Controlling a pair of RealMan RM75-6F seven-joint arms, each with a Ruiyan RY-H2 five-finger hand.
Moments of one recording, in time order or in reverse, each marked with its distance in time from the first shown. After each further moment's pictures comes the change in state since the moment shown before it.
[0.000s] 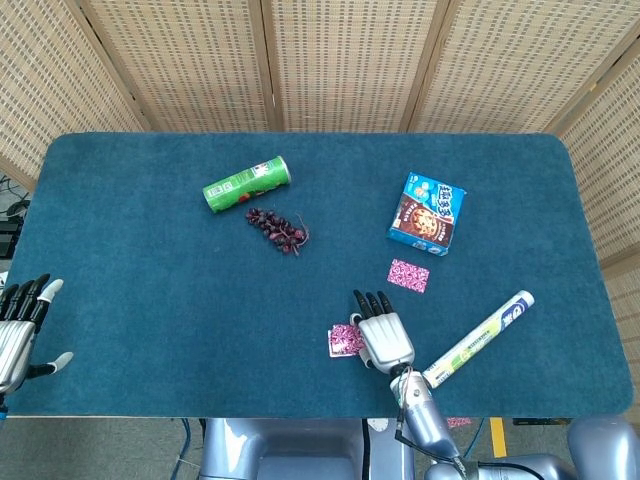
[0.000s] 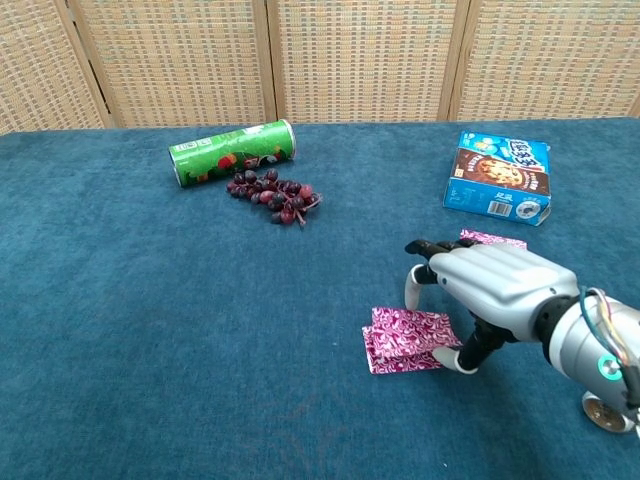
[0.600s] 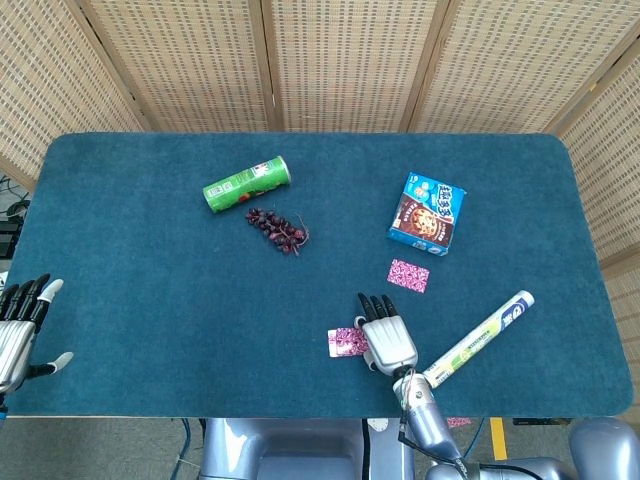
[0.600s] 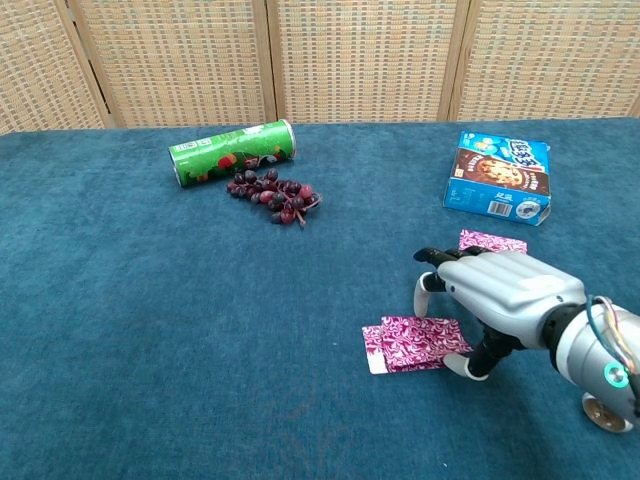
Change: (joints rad) left arm 0.000 0.000 0.000 0.000 0.000 0.000 -0.001; right arm -0.022 -0.001 0.006 0.014 0.009 -0.016 -0.010
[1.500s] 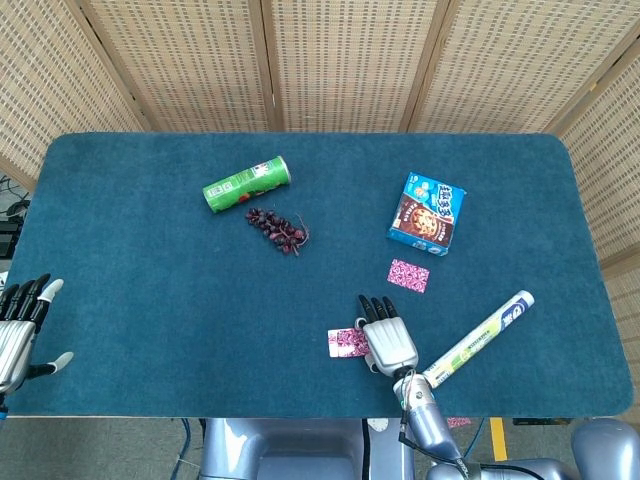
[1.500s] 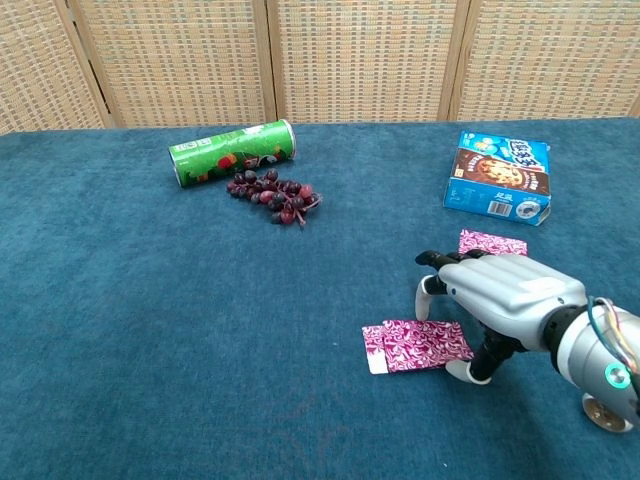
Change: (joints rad) left arm 0.000 0.001 0.000 -0.001 0.001 0.000 -0.002; right arm -0.007 0.003 0.009 -0.010 0.012 -0.010 -0.016
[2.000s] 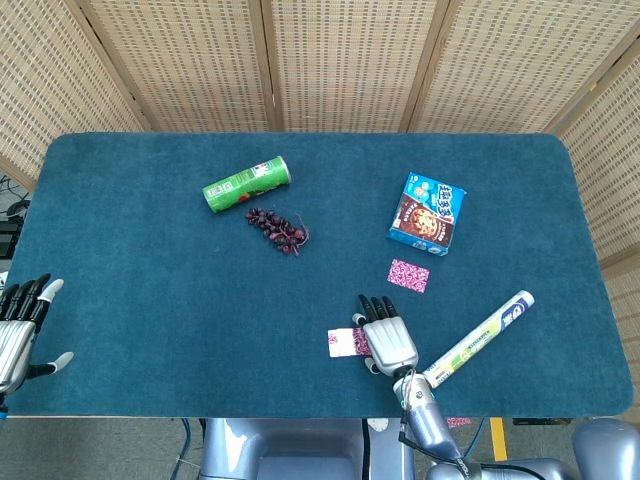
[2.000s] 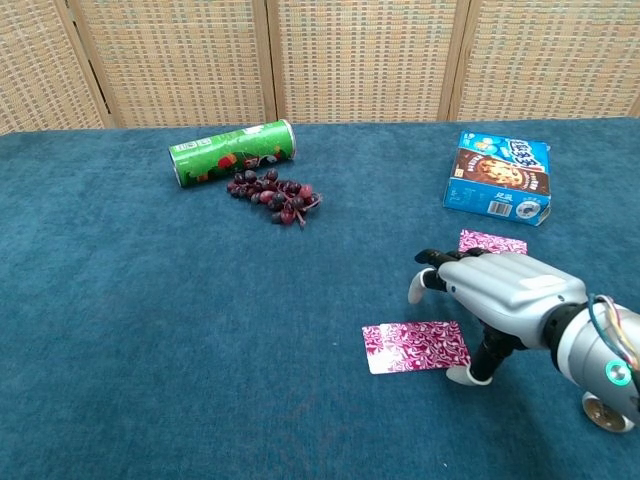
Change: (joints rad) left arm 0.000 0.000 0.000 0.000 0.000 0.000 0.000; right arm -0.001 0.005 0.007 -0.013 0.005 -0.002 0.002
